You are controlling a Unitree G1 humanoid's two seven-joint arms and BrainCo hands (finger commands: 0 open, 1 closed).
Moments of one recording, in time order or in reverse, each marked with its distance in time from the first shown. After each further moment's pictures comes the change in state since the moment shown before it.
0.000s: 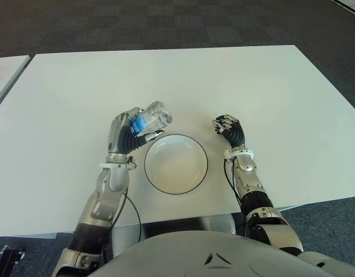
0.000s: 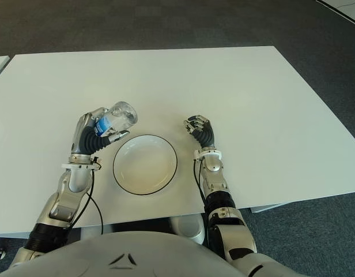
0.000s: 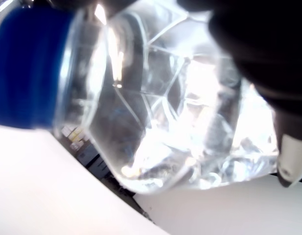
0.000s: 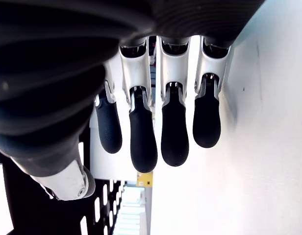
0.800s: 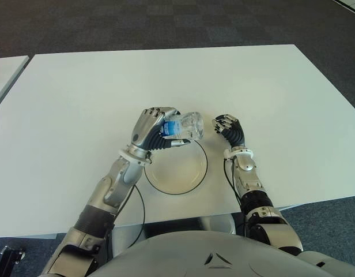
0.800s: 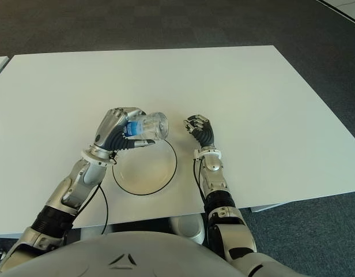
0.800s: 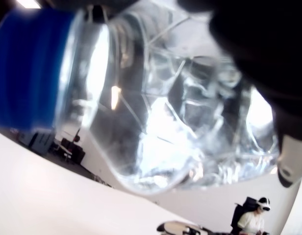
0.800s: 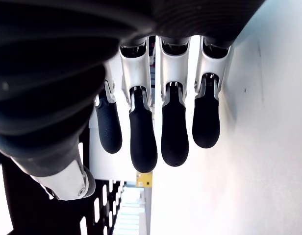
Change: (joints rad) left arm -0.128 0.060 -0.163 0.062 0.198 -0.127 -0.072; right arm -0.005 -0.001 -0.002 0.002 0.000 0.003 -0.005
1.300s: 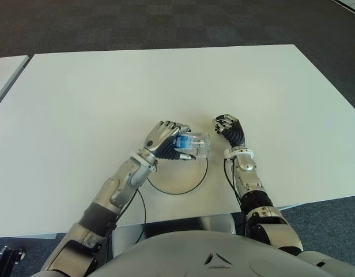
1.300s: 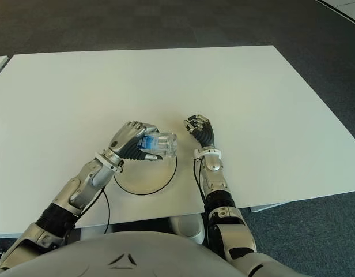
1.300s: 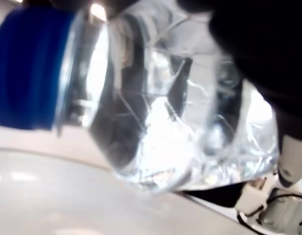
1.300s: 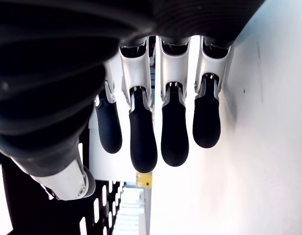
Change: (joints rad) left arm -0.019 0.012 -0.096 0.057 0.026 0.067 -0.183; right arm -0.001 0.000 -0.003 -0.001 0.006 0.000 0.008
